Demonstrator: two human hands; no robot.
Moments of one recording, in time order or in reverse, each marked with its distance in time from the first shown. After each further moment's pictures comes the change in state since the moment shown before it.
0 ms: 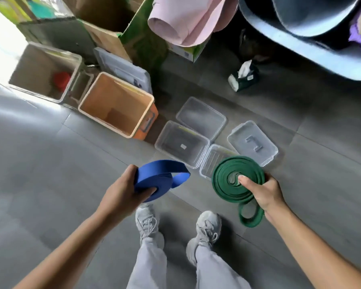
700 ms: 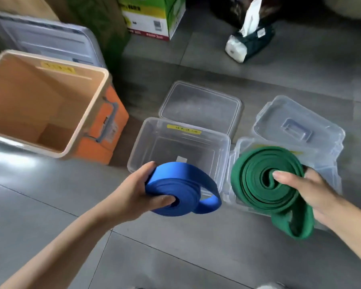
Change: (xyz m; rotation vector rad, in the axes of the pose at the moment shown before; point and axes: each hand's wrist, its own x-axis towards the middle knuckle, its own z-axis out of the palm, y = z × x) left_hand 0.260 -0.126 0.225 -0.340 -0.337 0.527; right_hand 0.196 0.190 0.082 0.136 -0.117 -0.116
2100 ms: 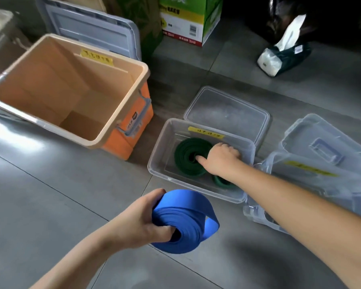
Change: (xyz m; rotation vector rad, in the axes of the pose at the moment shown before) left_hand -0.040 -0.048 -0.007 -0.135 -0.080 -0.161; right_hand 0.136 0.007 0.190 -1.648 -0.004 0.038
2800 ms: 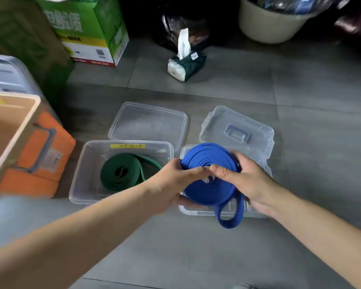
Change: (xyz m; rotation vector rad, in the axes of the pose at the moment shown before) left_hand 0.092 0.162 0.135 -0.332 -0.224 -0.174; right_hand -0.157 0.190 -0.010 1.644 0.075 0.033
